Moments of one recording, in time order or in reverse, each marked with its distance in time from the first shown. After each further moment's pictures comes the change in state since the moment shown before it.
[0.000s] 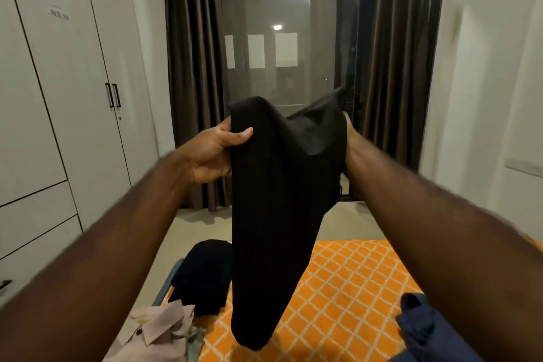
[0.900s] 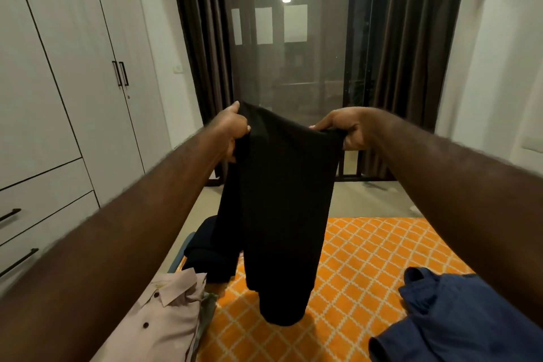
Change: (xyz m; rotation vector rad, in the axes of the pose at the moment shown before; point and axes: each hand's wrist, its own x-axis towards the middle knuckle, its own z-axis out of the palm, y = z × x) left_hand 0.029 -0.015 0.014 0.345 0.450 -0.212; right_hand -0.015 0.000 -0.017 -0.503 -0.180 0.321
